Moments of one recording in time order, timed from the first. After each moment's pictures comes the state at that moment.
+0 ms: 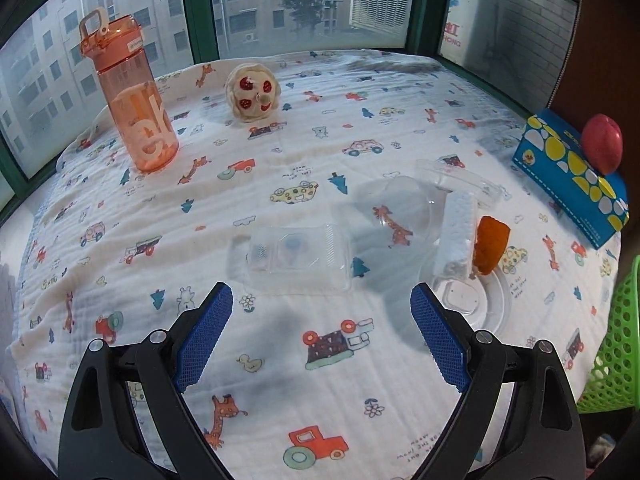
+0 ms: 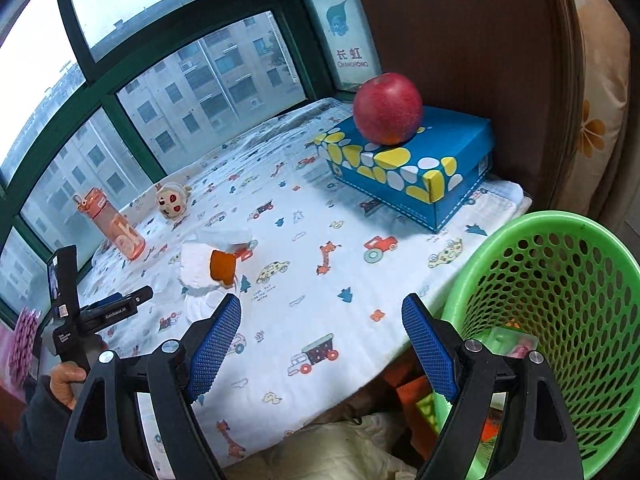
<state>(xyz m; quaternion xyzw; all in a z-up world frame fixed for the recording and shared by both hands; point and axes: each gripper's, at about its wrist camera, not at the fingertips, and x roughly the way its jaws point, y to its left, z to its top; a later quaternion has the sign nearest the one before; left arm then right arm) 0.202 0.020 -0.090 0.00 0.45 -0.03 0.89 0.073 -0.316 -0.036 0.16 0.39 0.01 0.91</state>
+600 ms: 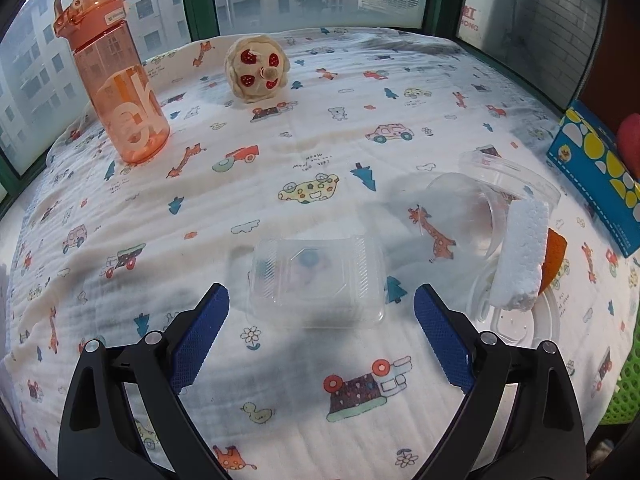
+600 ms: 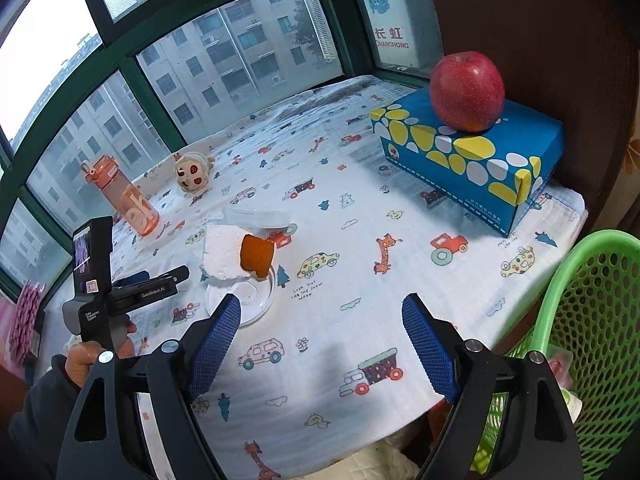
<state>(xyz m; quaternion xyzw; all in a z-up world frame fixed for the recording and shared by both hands) 0.245 0.026 -0.122 0.01 0.47 -0.02 0.88 0.120 -0.264 -0.054 0.14 0.42 0.06 0.90</state>
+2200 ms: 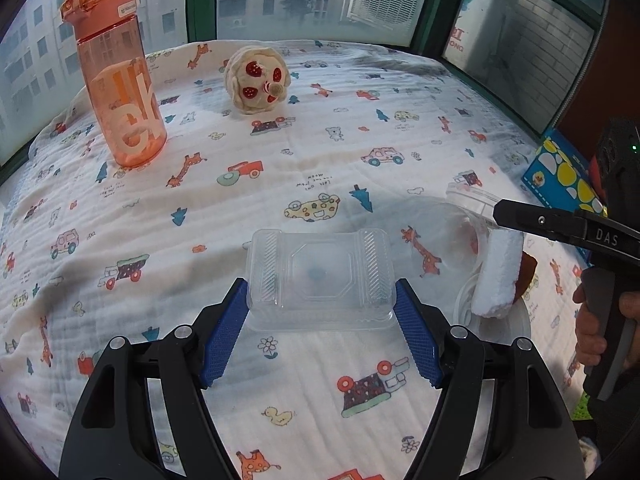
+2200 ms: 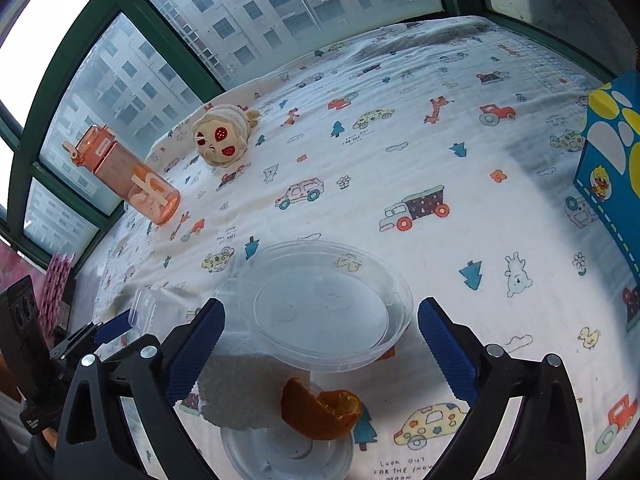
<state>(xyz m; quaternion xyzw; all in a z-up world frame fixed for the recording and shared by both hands) 0.245 0.057 -0.104 -0.04 0.46 -0.07 0.88 0.318 -0.186 -0.129 0.14 0.49 0.20 0.84</state>
